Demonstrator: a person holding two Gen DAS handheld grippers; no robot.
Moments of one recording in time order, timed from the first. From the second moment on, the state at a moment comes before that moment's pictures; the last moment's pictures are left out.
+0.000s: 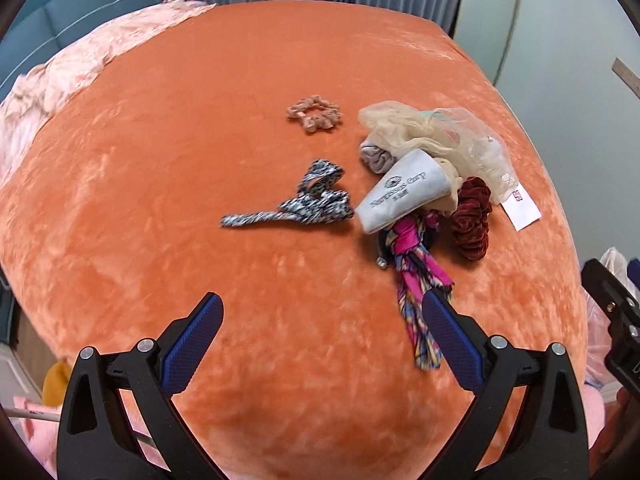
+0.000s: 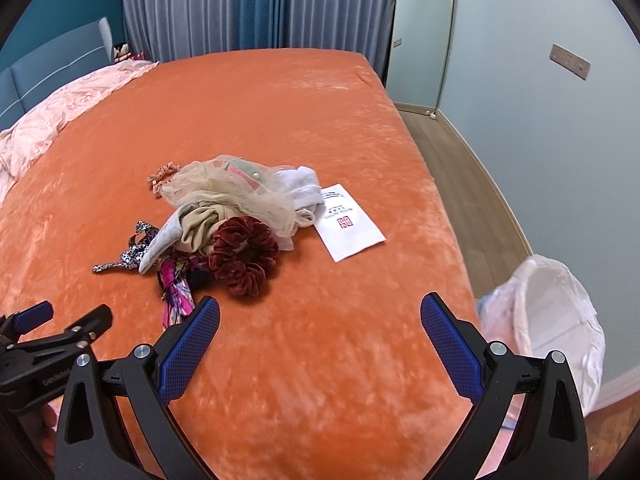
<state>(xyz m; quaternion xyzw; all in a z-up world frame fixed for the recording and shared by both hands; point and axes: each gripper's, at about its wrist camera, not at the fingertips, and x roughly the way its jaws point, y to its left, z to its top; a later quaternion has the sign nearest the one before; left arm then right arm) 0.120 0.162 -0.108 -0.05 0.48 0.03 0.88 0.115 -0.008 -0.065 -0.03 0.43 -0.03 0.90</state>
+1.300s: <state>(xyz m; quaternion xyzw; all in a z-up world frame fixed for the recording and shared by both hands) 0.162 0.135 -0.127 -0.05 0.49 -0.06 0.87 0.187 0.026 -0.122 0.01 0.50 0.12 0.86</state>
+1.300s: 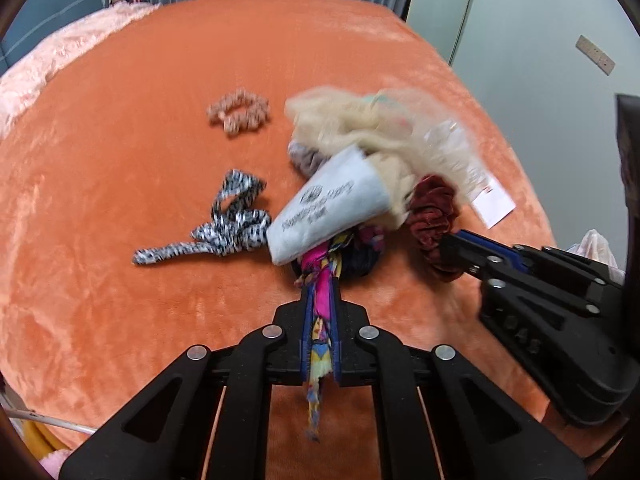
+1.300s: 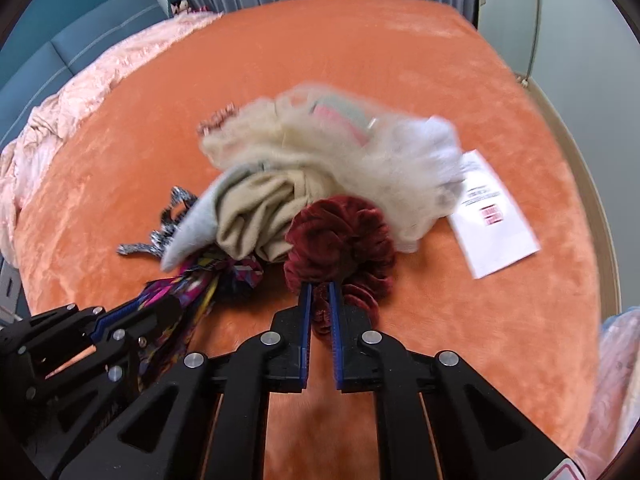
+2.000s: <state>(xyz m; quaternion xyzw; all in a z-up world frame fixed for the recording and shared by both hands) 0.093 -0.003 0.025 0.00 0.36 -0.22 0.90 0.080 -0.157 0.010 0.11 0.37 -0.01 0.92</state>
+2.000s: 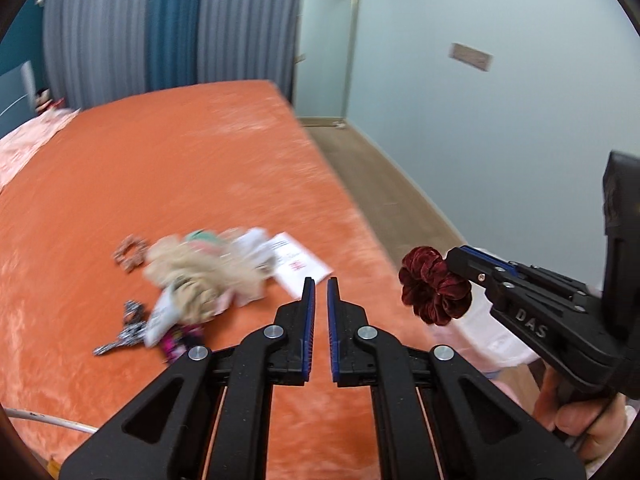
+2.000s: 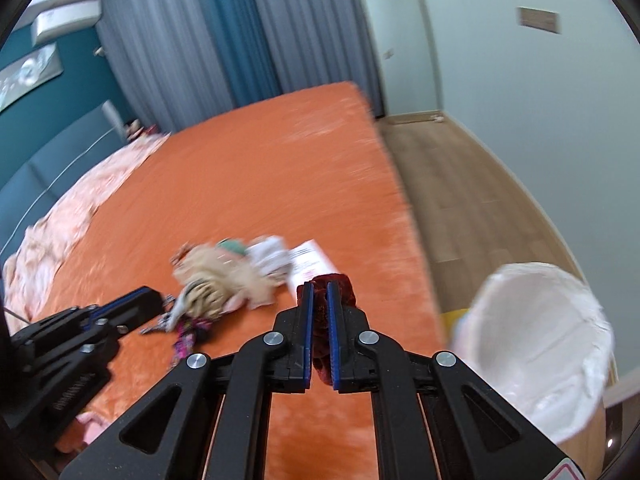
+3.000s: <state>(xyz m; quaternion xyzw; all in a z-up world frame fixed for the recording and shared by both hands) 0.155 0.111 -0.149 -0.04 0.55 -0.04 0.84 0.100 -0.103 -0.031 0.11 0.41 0.05 0.90</state>
